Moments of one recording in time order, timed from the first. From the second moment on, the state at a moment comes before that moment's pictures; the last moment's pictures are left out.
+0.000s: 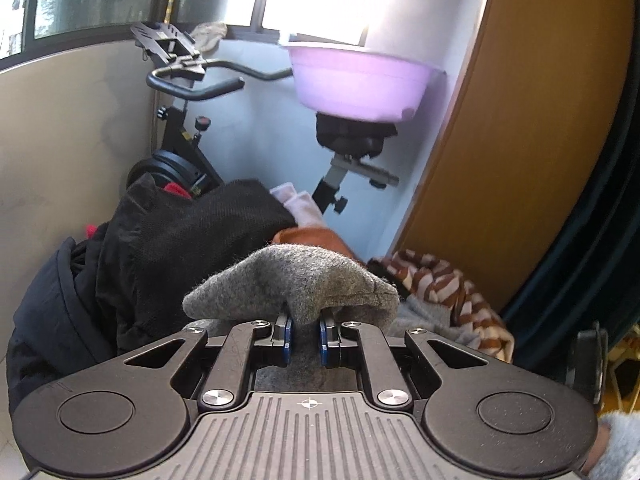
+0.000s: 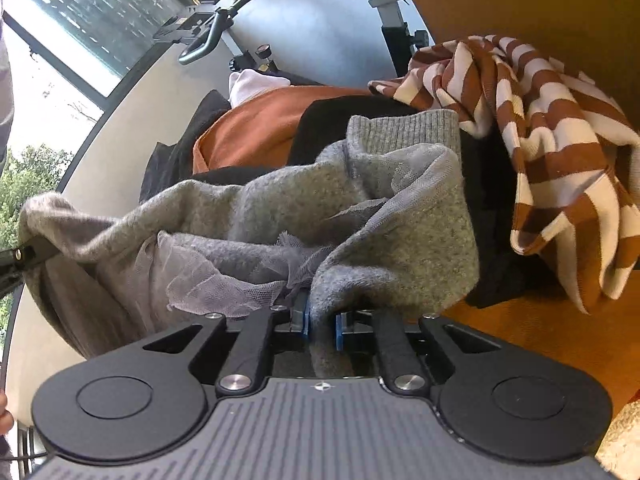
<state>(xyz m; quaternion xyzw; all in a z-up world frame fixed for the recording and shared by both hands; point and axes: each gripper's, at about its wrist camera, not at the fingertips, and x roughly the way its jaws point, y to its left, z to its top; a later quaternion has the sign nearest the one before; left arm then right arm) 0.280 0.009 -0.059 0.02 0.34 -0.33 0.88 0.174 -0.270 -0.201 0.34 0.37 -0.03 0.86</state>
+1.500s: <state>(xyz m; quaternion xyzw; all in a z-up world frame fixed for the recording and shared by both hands) 0.148 0.109 -0.026 -0.12 0.28 -0.31 0.90 0.091 -0.236 -0.026 0.22 0.20 -0.09 0.95</state>
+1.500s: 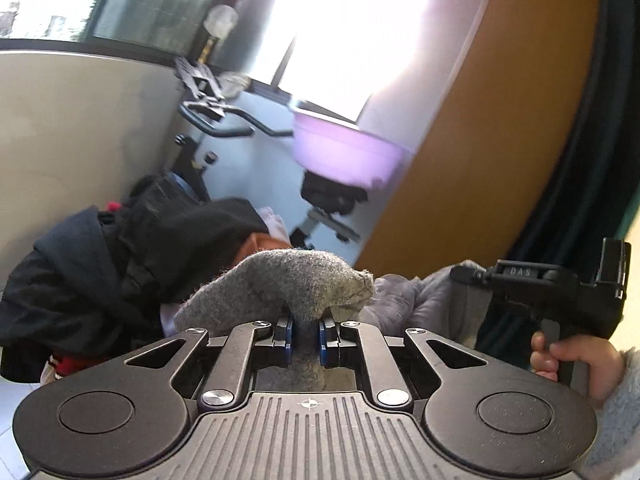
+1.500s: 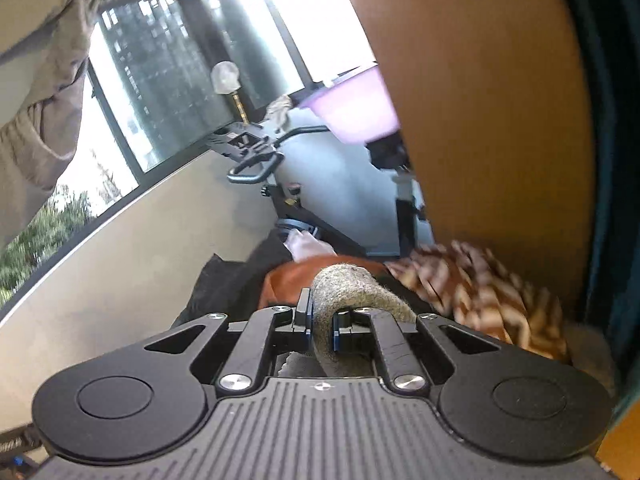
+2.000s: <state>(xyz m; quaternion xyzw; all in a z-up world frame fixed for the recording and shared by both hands) 0.304 -0.001 -0.049 -0.06 0.34 -0.26 0.90 0.262 -0.290 -0.046 0.22 0.23 -0.09 0.94</state>
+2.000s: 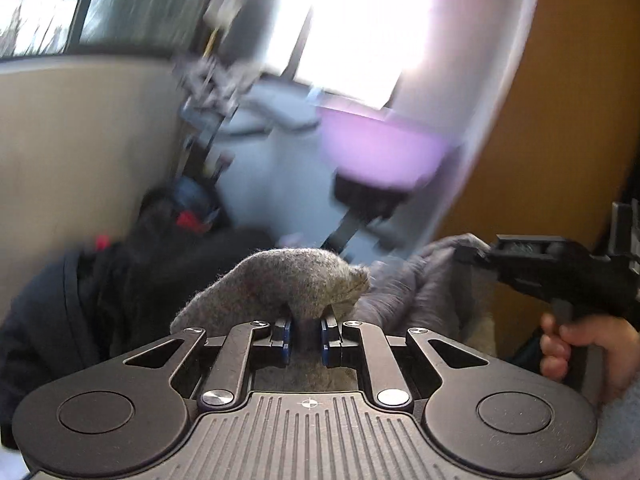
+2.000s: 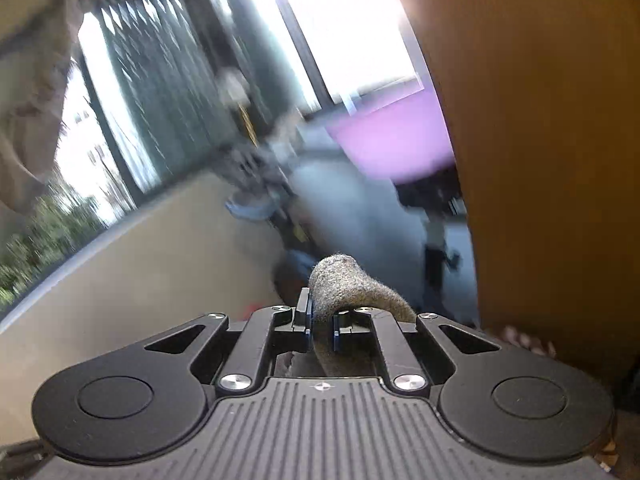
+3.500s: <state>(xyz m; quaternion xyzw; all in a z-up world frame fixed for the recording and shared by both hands) 0.362 -0.054 -0.173 0.12 0.51 -0.36 0.77 0.250 -0.272 -0.210 0.25 0.41 -0.16 0.86</state>
